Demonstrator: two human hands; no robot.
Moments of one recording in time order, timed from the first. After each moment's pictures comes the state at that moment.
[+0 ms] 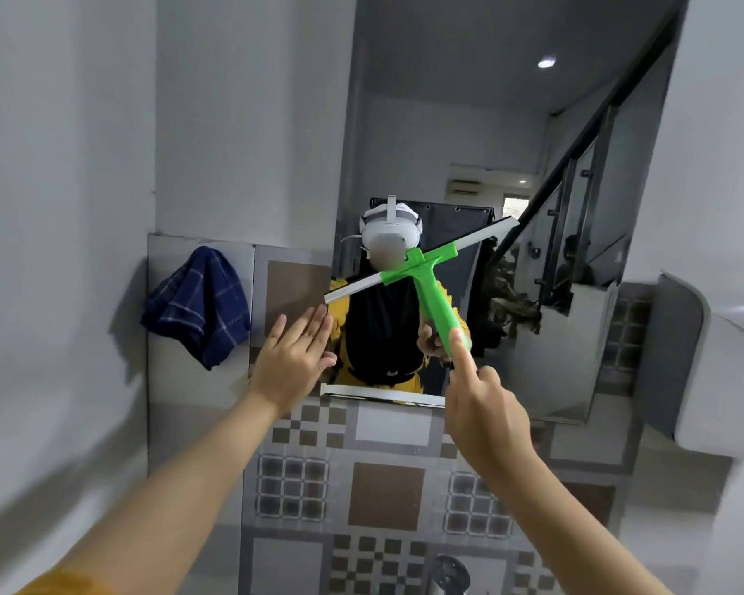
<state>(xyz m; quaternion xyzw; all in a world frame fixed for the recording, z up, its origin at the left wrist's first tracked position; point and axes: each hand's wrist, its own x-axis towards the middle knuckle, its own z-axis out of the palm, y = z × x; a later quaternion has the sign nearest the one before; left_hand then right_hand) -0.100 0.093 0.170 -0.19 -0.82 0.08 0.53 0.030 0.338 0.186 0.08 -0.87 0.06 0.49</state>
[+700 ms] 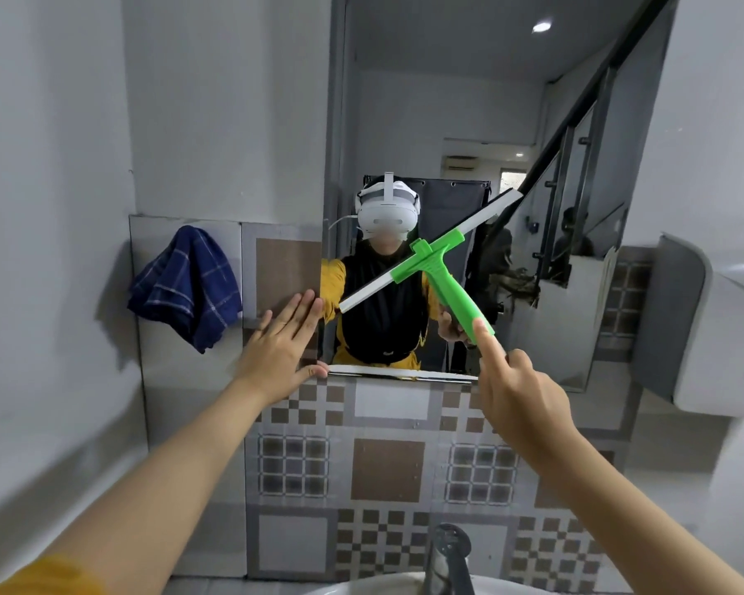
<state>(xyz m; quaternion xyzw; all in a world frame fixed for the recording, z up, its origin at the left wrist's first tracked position) -0.102 0.081 0.157 -0.22 -0.89 0.01 0.39 0.033 0.385 0.171 0.08 -0.88 -0.01 0.48</state>
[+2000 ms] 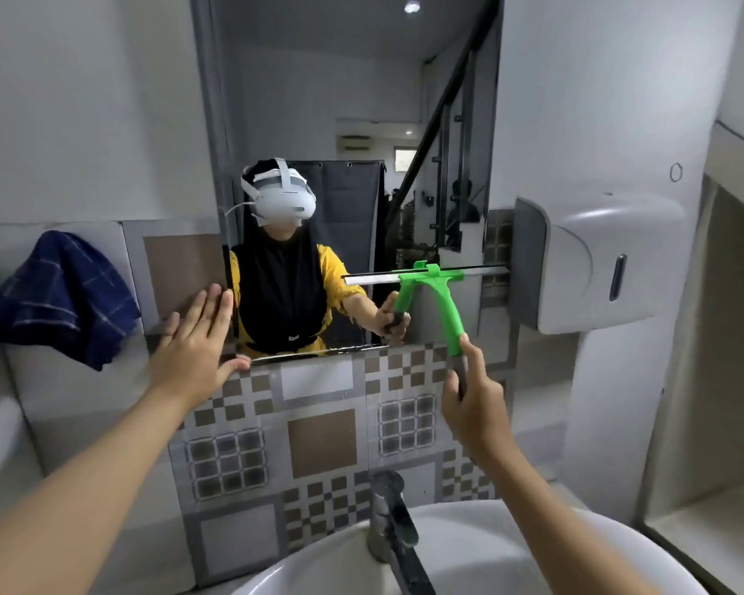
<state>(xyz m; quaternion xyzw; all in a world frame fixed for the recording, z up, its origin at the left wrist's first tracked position) -0.097 0.082 0.156 -0.24 -0.88 -0.01 0.41 0.072 0.417 0.102 -0.06 -0.82 0.31 0.47</state>
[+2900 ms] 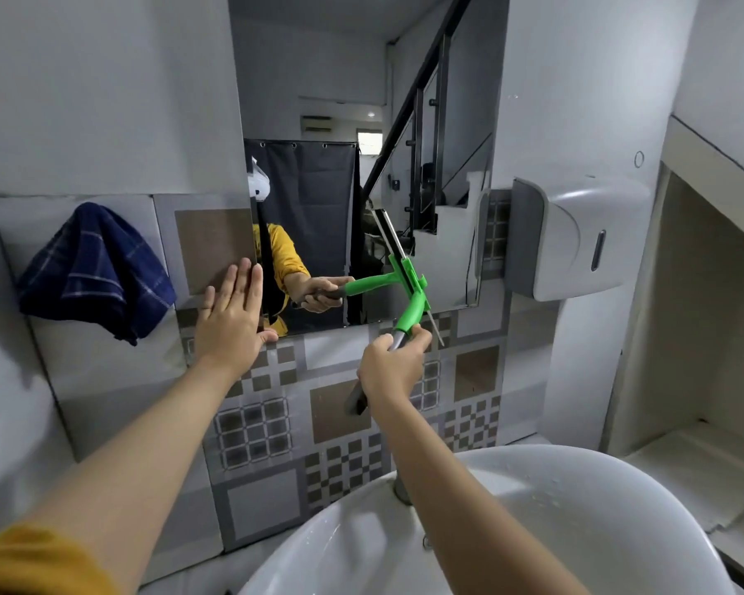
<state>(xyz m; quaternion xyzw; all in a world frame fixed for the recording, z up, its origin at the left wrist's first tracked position) -0.093 0.084 0.158 -0.26 -0.88 -0.03 0.40 0.044 0.241 0.137 -0.24 -0.58 0.66 0.42</state>
